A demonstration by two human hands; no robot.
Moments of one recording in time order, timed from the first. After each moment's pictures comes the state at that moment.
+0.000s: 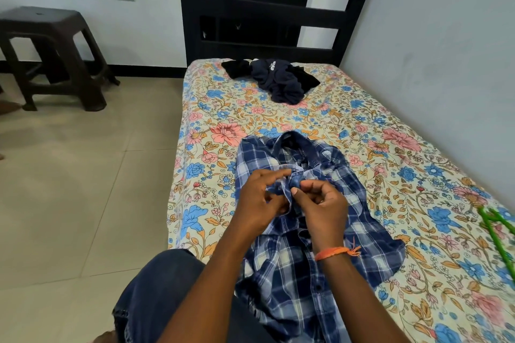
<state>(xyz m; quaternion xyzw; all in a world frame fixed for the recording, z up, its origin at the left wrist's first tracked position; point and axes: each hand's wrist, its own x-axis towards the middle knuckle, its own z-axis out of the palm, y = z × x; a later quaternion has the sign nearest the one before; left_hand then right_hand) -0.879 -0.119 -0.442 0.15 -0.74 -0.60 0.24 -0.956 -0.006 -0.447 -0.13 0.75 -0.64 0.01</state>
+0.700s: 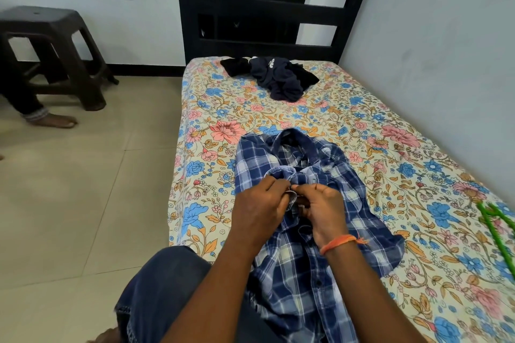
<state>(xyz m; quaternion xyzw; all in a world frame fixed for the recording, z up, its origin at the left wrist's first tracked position) -0.874 -0.111 -0.449 0.10 -0.92 -0.16 0.35 -0.958 -0.006 -0.433 -0.05 0.67 -0.71 0.19</state>
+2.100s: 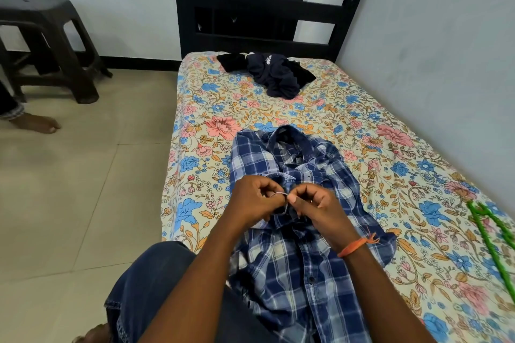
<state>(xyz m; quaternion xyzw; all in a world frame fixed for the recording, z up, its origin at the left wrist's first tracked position) -0.877 -0.121 -0.443 0.19 -0.76 -0.59 0.18 -0.976 0.029 -0.443 -0.34 0.71 -0.57 0.23</state>
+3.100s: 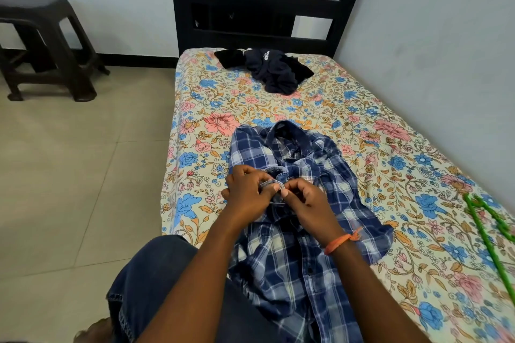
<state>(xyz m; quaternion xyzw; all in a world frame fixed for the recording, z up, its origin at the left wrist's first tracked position) -0.885 -0.123 -0.458 0.28 -0.85 -0.43 0.14 -0.965 0.017 -0.458 -0.35 0.77 -0.51 0.15</state>
